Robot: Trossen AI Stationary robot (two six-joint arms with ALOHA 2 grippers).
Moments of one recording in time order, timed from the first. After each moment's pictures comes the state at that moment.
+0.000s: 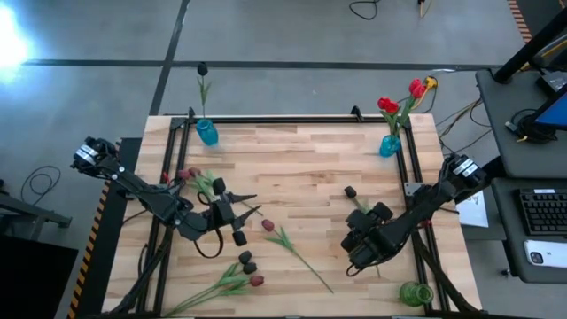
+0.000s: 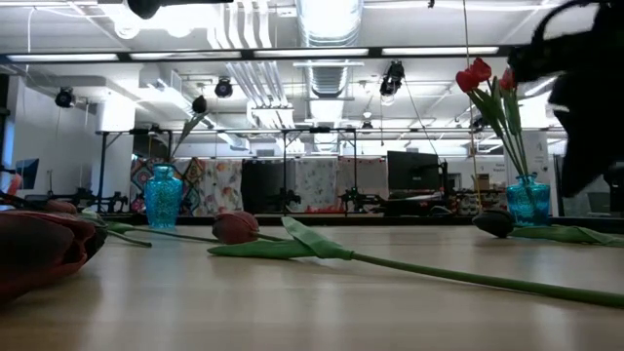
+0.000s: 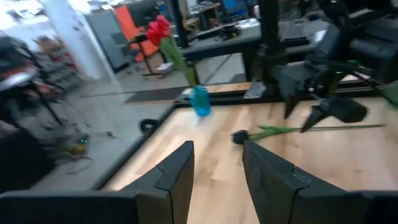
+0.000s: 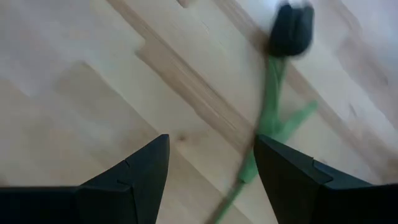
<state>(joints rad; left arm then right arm) -0.57 1.23 0.74 0.26 -1.01 0.04 0.64 1.66 1.01 -1.09 0.45 1.44</state>
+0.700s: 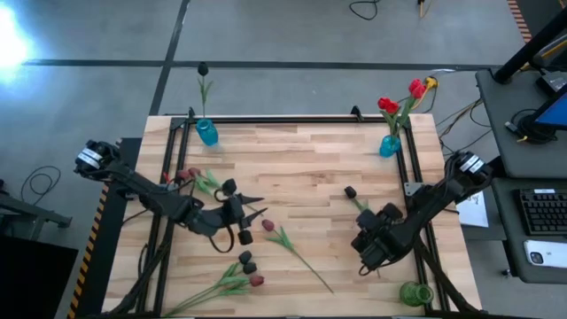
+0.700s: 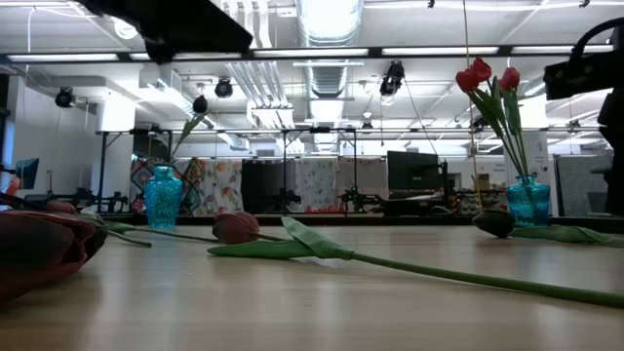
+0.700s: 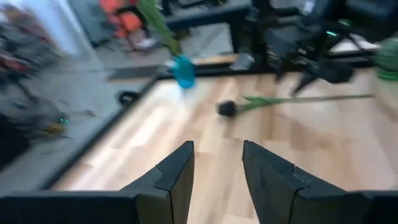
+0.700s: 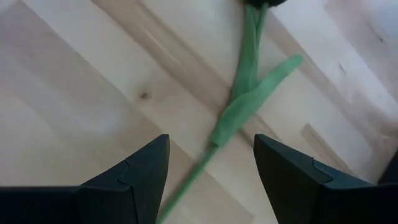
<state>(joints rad) -0.49 1.29 0.67 0.27 -0.84 -0.08 0.70 1.59 0.89 -1.07 0.38 1.52</state>
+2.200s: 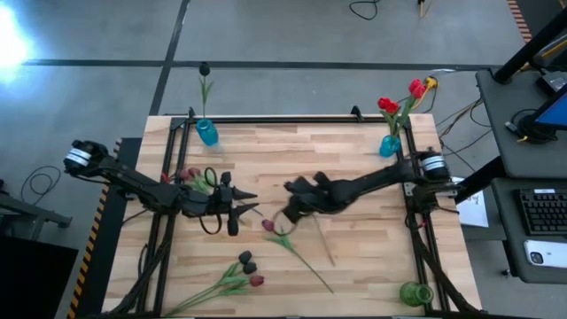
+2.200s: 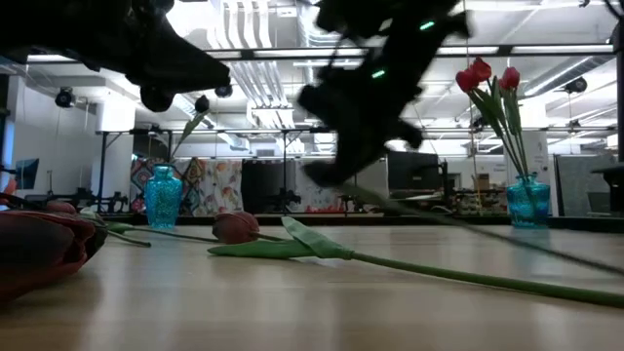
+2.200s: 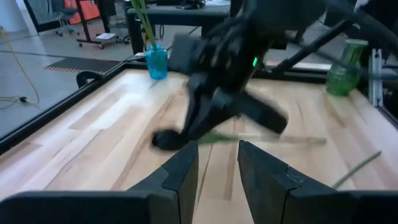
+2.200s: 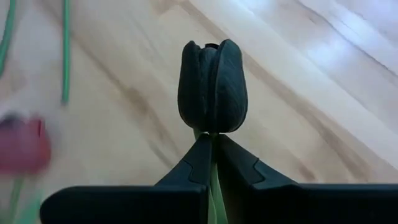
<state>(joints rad) -0.34 1.11 0.38 0.50 -0.54 -0.15 0.14 1.89 1.27 -0.47 0.50 0.74</state>
